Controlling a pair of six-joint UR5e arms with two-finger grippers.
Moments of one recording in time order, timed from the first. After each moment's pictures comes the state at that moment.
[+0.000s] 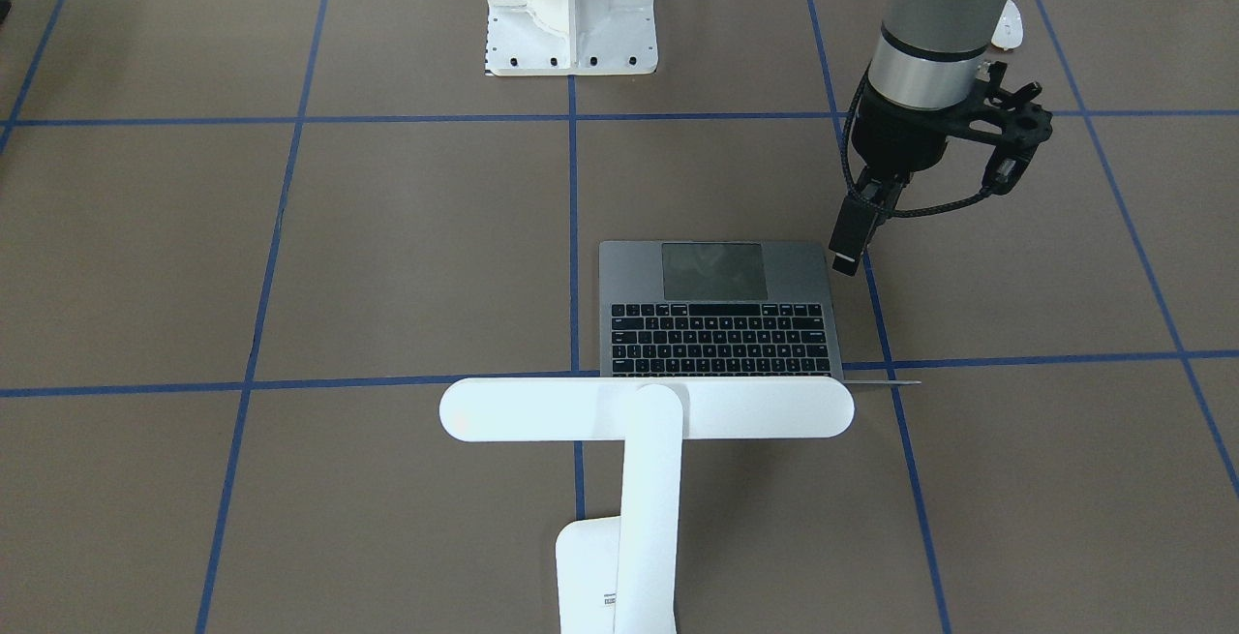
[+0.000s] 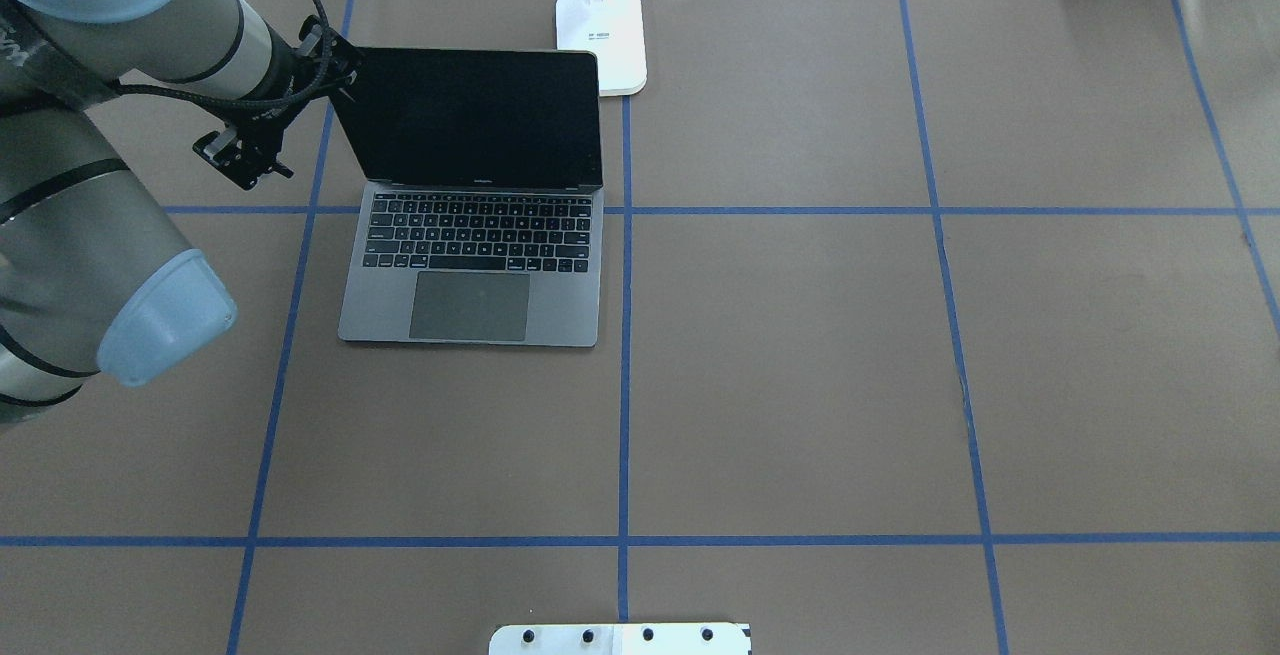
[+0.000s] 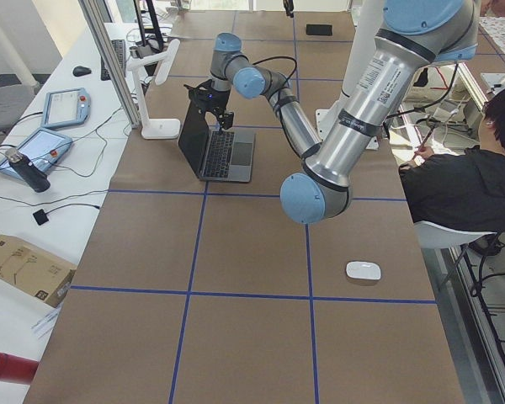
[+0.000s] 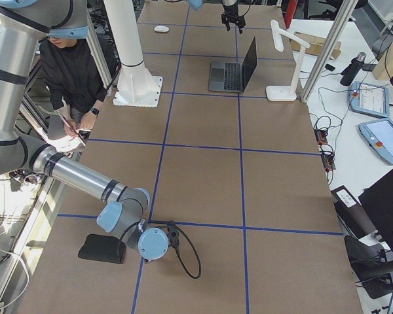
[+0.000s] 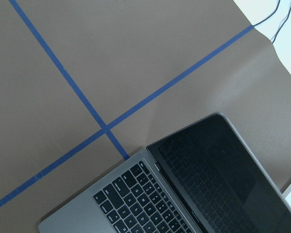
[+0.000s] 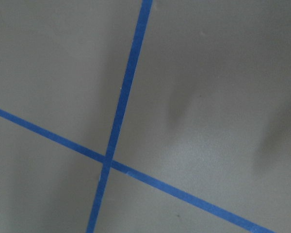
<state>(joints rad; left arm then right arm) -0.85 -2.11 -1.96 -1.39 -1.87 -1.84 1.58 -1.94 1.50 -1.73 2.54 -0.87</state>
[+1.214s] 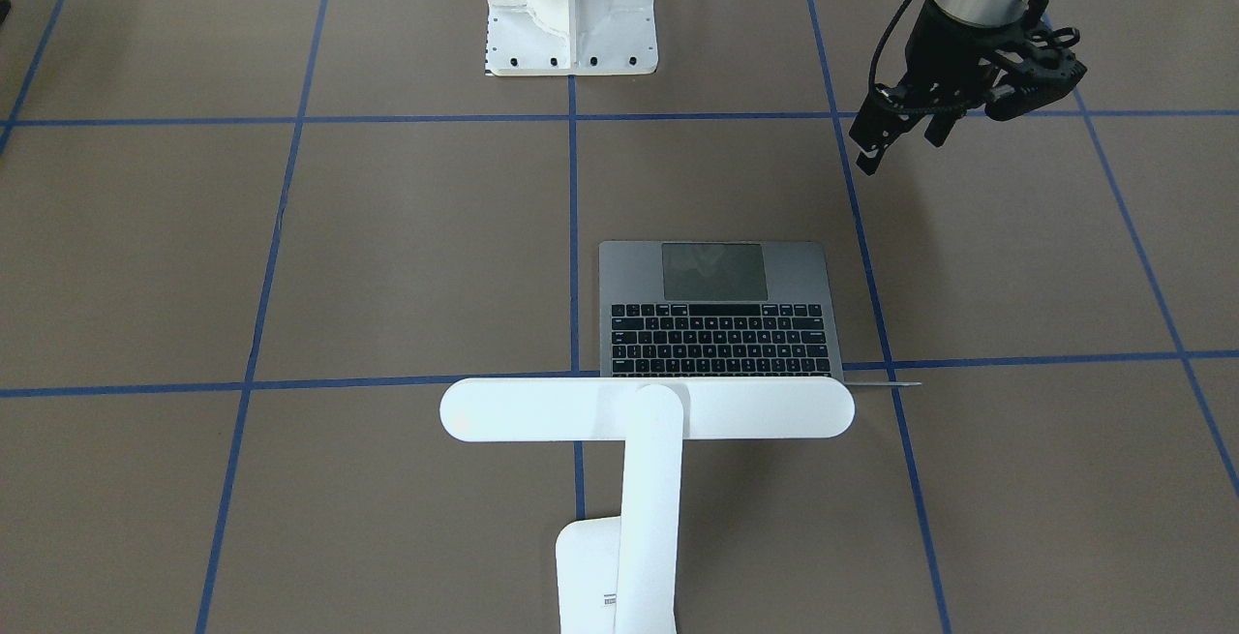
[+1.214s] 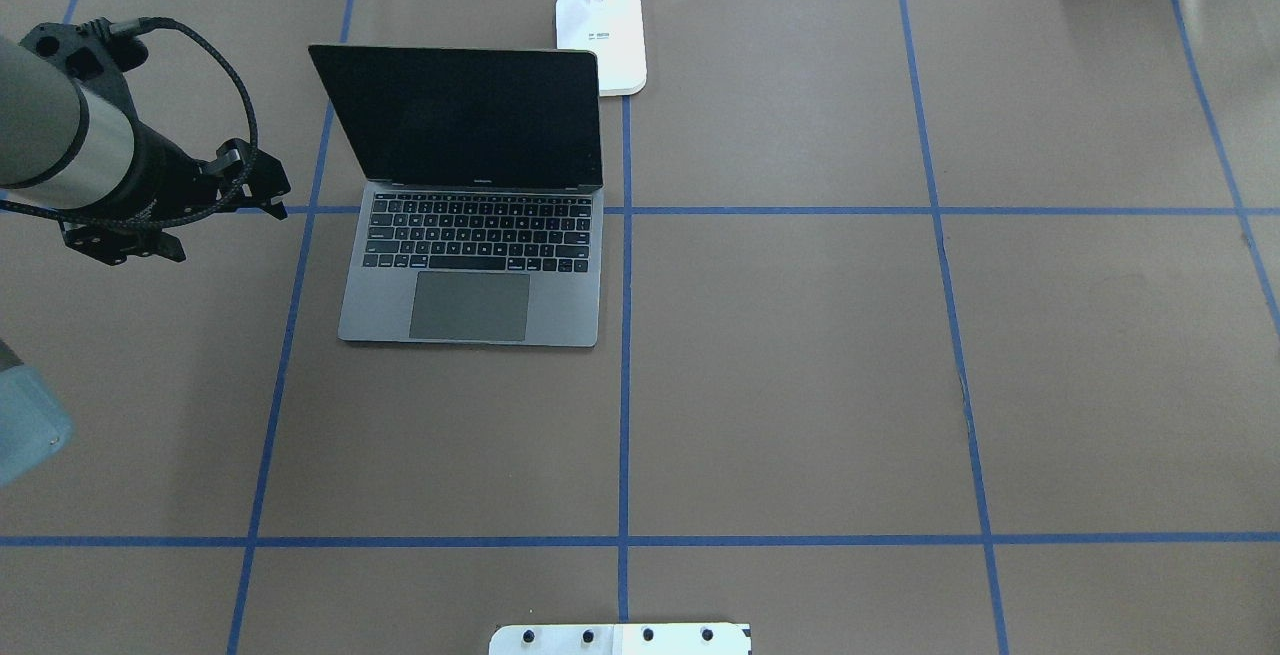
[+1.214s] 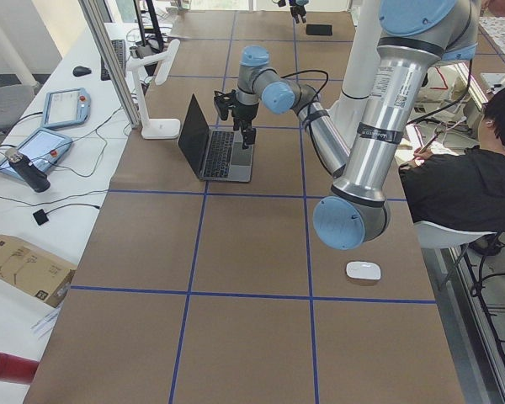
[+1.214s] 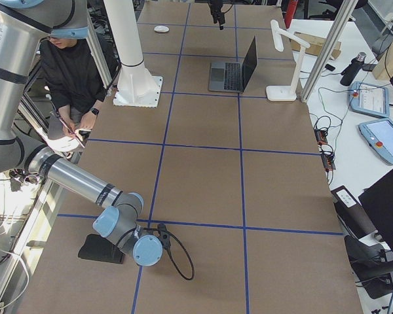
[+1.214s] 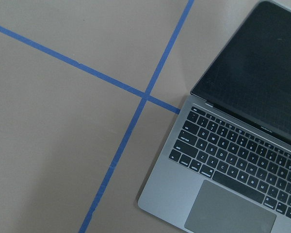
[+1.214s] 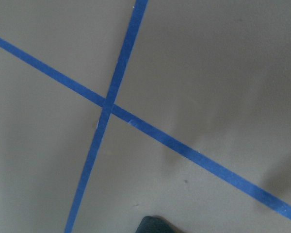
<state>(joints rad) -0.84 -1.86 -2.19 -1.39 -1.98 -1.39 1.52 -1.98 1.47 -1.74 2.56 -0.98</state>
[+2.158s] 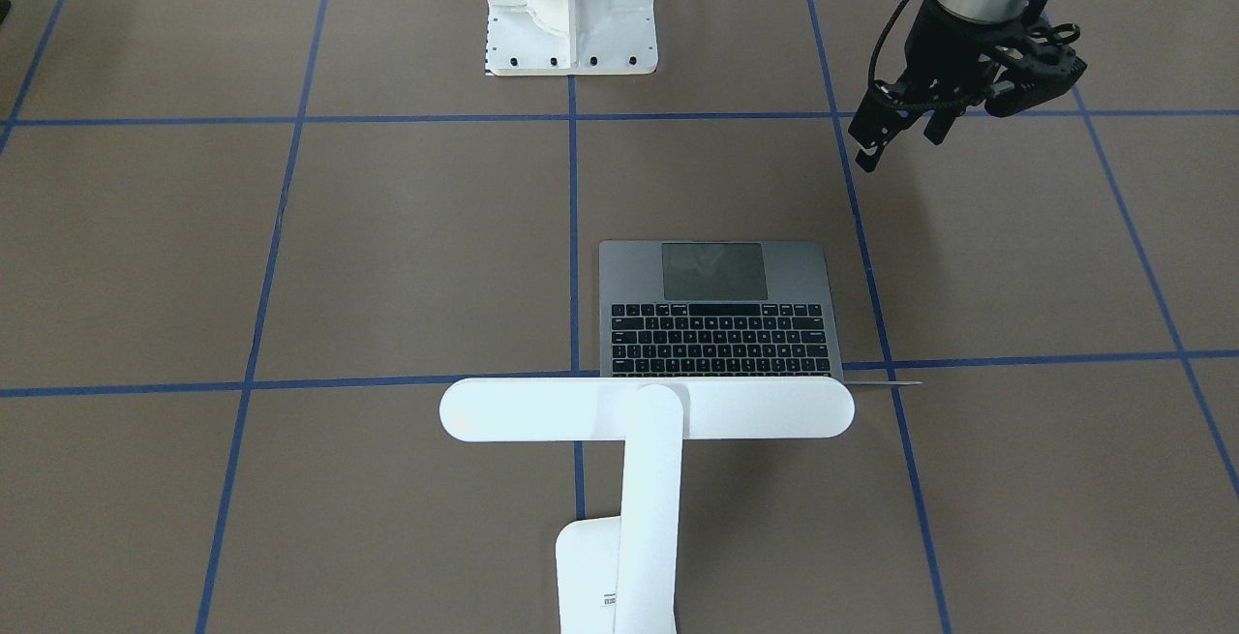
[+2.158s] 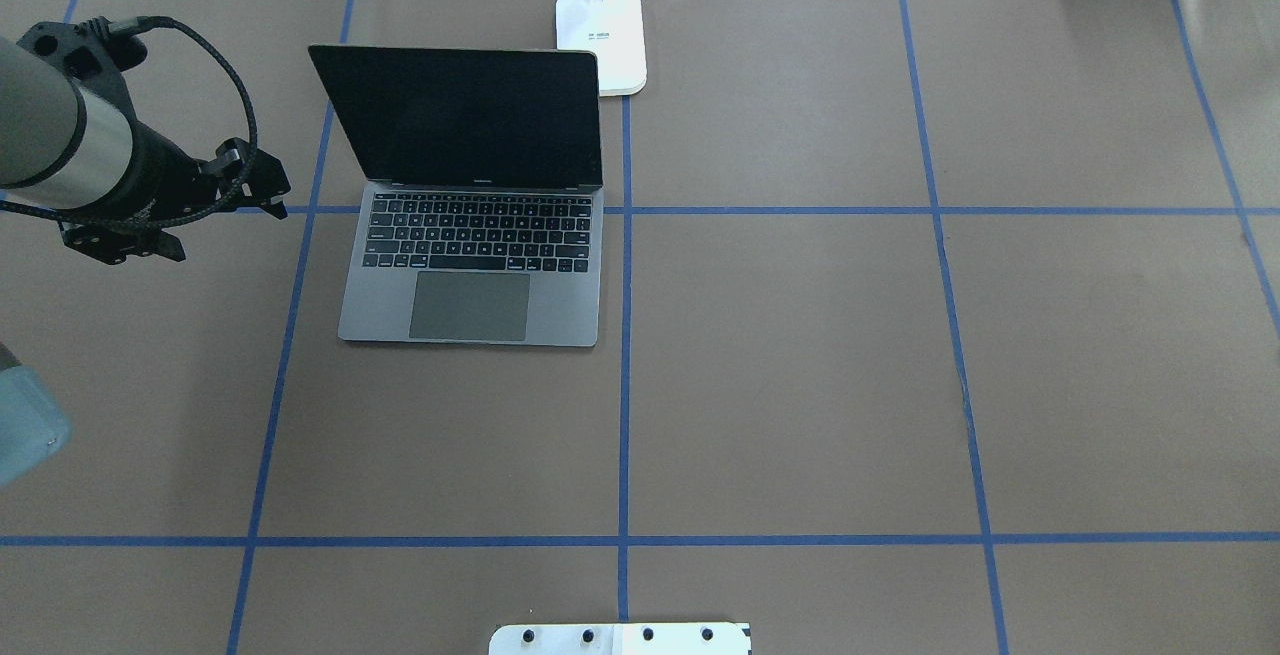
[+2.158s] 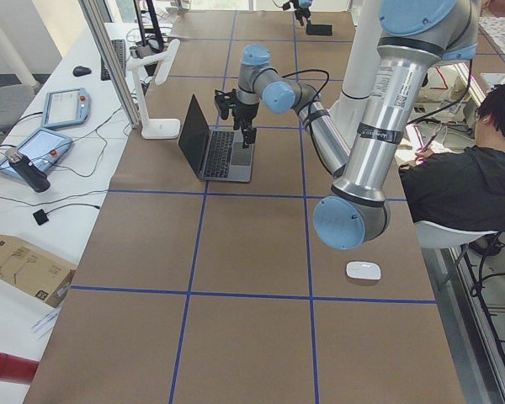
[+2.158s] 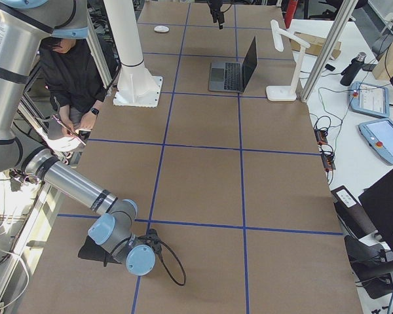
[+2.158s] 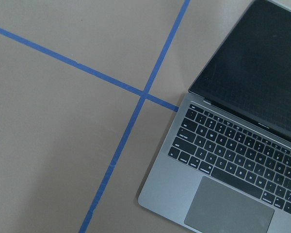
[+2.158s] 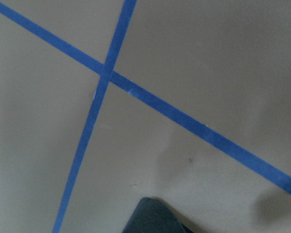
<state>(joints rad) -0.84 -1.86 -2.19 -1.39 -1.98 -1.39 1.50 -1.98 1.38 -1.74 2.58 -1.07</state>
